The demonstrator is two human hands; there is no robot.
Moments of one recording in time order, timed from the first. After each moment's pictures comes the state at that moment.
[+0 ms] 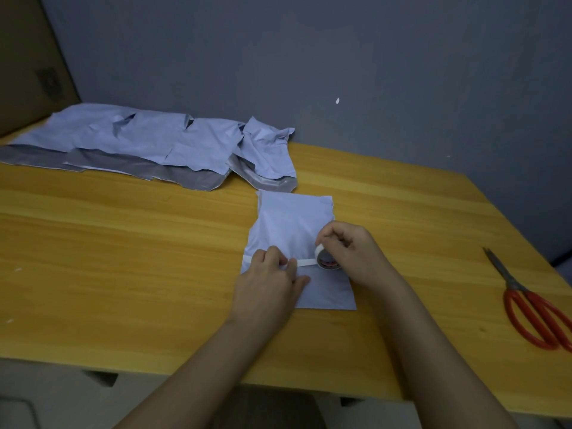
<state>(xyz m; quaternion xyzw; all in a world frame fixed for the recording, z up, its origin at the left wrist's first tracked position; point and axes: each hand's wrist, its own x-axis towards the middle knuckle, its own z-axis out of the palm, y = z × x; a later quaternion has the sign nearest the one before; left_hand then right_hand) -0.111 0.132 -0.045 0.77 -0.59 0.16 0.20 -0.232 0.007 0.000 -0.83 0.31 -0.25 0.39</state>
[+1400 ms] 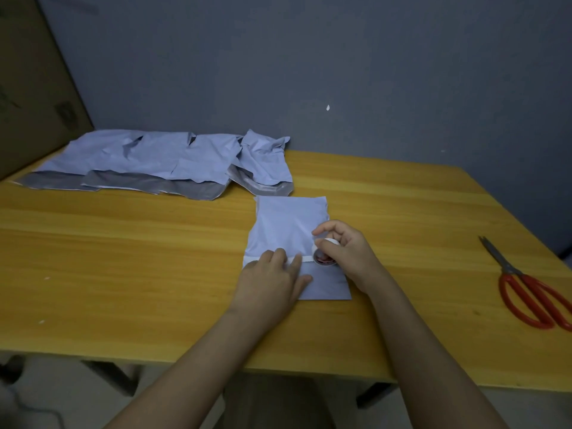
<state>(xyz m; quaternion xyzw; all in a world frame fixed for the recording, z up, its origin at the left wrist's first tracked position) -0.115 0.138 -0.026 0.75 -0.65 0.12 0.06 -0.236 0.012 -0.016 -0.72 0.33 -0.31 0.53</state>
